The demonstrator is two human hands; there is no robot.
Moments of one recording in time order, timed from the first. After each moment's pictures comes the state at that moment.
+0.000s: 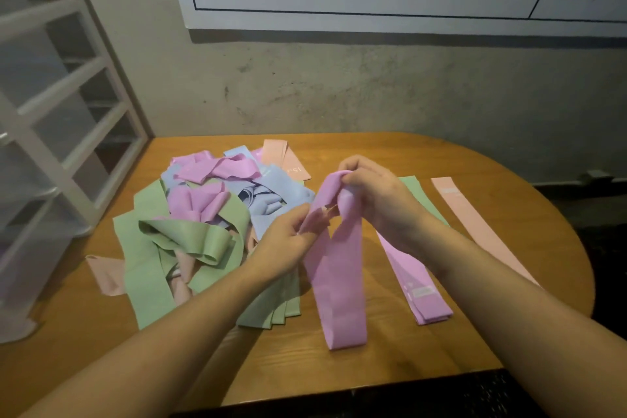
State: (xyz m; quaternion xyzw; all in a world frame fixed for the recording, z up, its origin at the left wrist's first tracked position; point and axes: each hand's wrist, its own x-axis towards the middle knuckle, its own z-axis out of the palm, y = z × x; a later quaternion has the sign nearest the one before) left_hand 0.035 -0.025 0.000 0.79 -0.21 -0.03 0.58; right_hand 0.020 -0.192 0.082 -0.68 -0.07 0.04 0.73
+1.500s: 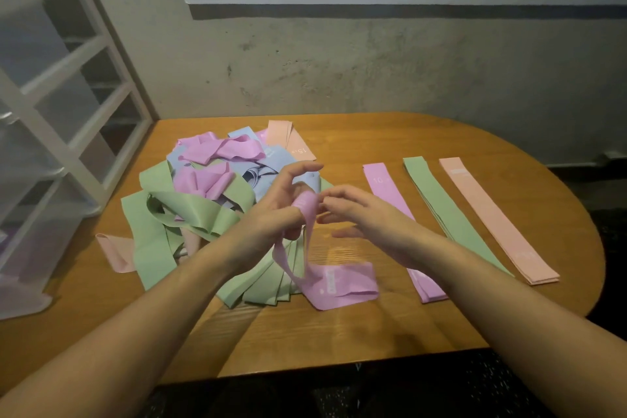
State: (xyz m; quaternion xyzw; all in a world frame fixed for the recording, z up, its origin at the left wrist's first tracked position) left_hand 0.011 0.005 0.042 0.67 -0.22 -0.18 0.69; right_hand -0.009 -0.188 0.048 -0.76 -0.05 0.18 0.62
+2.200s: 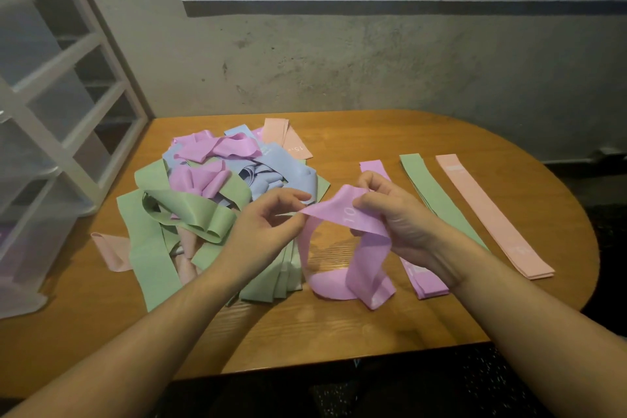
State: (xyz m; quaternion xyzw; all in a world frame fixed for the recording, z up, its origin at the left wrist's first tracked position) left_hand -0.004 0.004 0.016 0.72 -0.16 0.00 0.67; right_hand -0.012 -0.212 0.045 -0.60 0.00 0.15 0.78
